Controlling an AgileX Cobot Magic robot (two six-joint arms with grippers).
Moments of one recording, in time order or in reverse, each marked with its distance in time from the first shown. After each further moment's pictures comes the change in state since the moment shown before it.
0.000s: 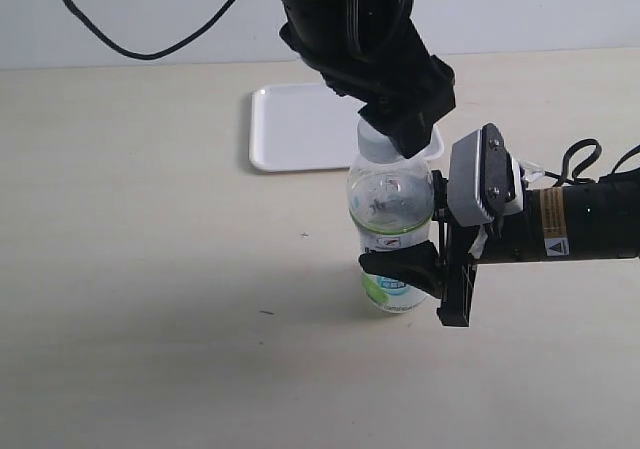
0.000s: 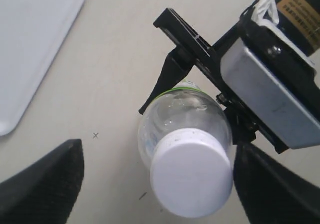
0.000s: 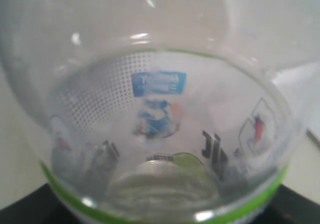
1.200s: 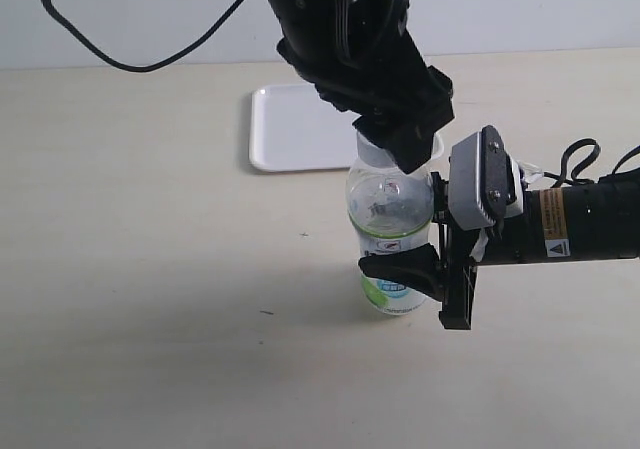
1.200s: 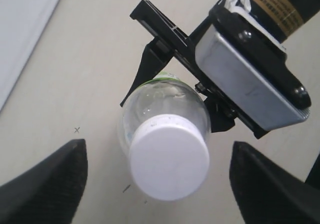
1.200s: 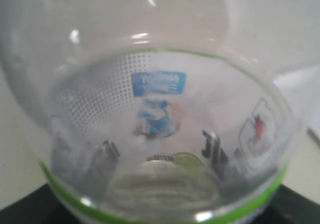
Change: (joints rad) left arm 0.000 -0.037 0.052 -0.063 0.000 0.027; right arm 0.000 0.000 0.000 -0.018 -0.004 -0.004
